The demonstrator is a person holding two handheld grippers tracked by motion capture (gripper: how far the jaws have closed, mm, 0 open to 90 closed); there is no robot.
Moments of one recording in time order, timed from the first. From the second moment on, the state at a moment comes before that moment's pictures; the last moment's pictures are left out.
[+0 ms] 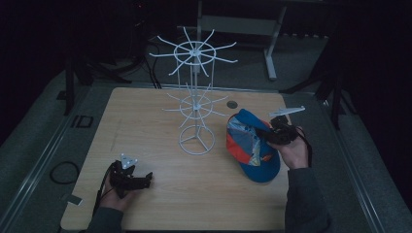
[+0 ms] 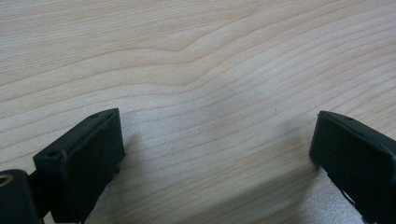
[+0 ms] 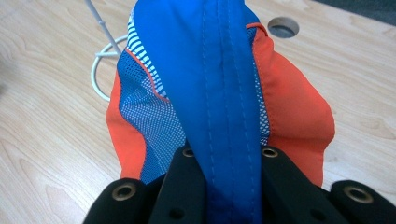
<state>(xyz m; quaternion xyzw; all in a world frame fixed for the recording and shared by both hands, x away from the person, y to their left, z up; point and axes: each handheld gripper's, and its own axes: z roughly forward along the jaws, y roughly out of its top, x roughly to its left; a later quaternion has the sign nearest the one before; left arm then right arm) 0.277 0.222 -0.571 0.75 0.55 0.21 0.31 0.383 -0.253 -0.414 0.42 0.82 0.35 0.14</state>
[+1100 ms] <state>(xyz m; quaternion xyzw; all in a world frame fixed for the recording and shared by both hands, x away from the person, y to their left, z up) 0.277 0.222 -0.571 0.75 0.54 0.21 0.30 0.363 -0.267 -0.380 0.42 0.79 0.41 0.17</state>
